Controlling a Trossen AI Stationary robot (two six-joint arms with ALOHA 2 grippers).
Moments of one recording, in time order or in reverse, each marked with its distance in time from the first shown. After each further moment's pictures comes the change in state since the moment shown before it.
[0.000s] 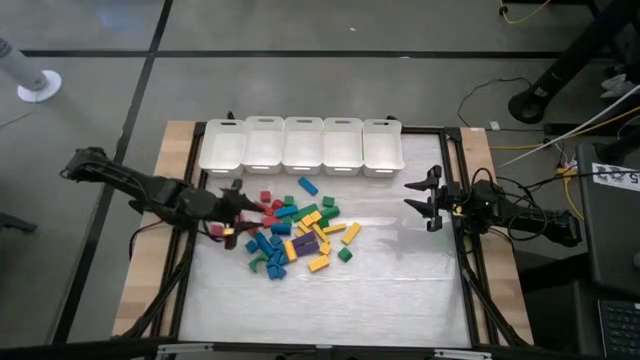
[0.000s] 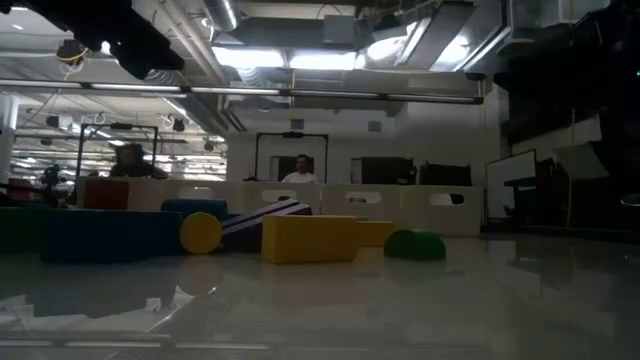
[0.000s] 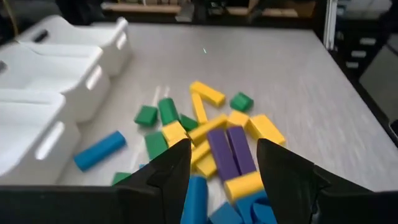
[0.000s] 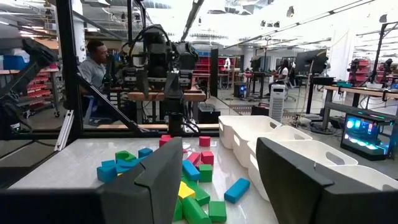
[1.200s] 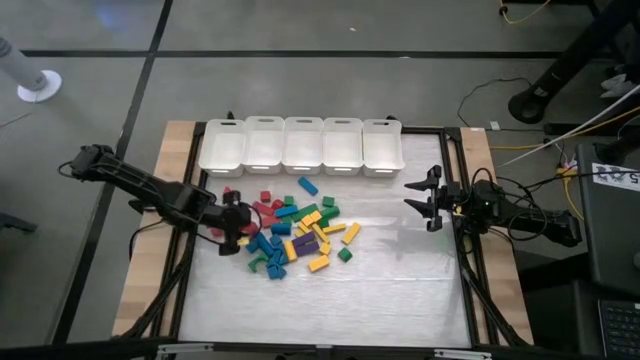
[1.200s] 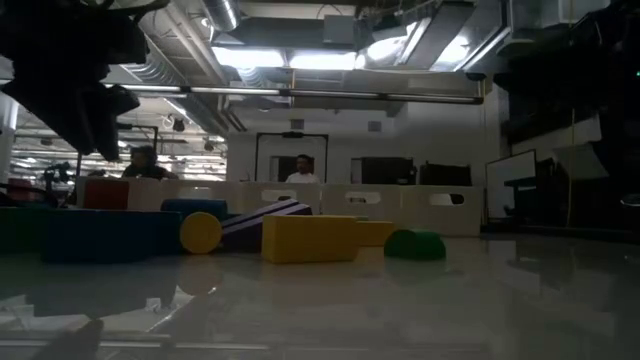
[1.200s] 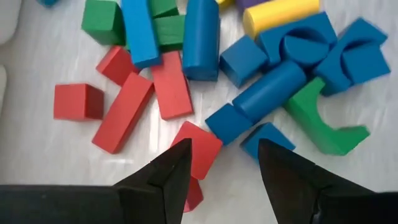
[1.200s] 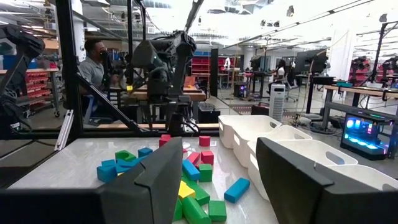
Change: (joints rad) left arm 0.000 0.222 0.084 -0.486 0.109 -0.129; right arm 0.000 0.000 0.000 -0.002 0.000 0.000
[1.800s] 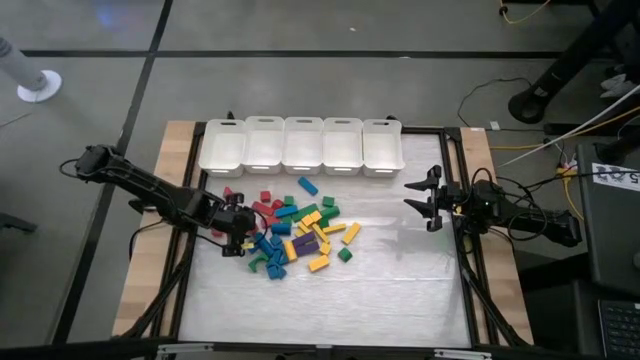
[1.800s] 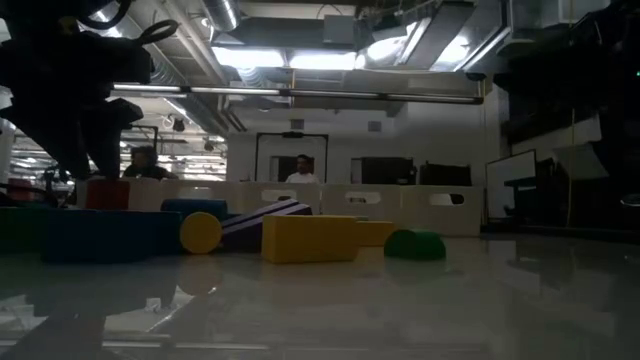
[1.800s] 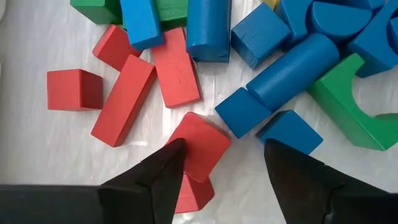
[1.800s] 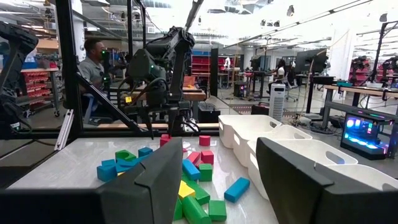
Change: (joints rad) left arm 0.000 0.108 0.000 0.006 -0.023 0.000; right arm 0.000 0.000 0.000 -0.001 0.000 0.000
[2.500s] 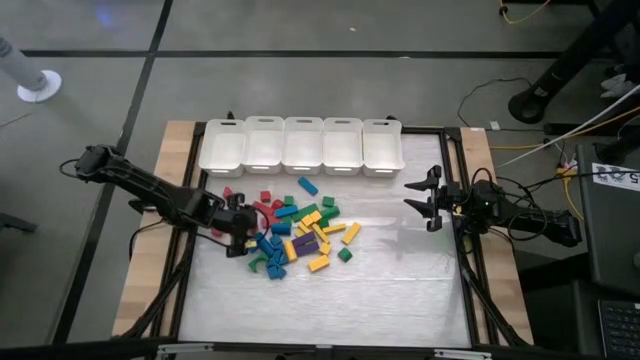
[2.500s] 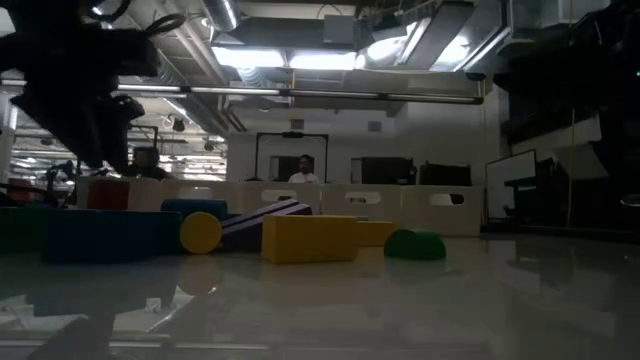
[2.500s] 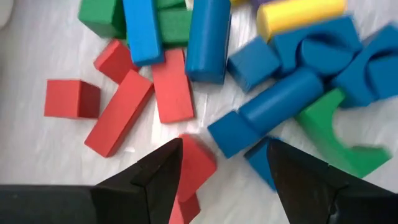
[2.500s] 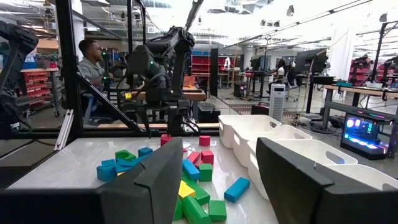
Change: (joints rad) left arm 0.000 -0.001 0.022 0.045 -0.003 -0.088; right arm 0.000 0.000 0.000 0.000 0.000 0.000
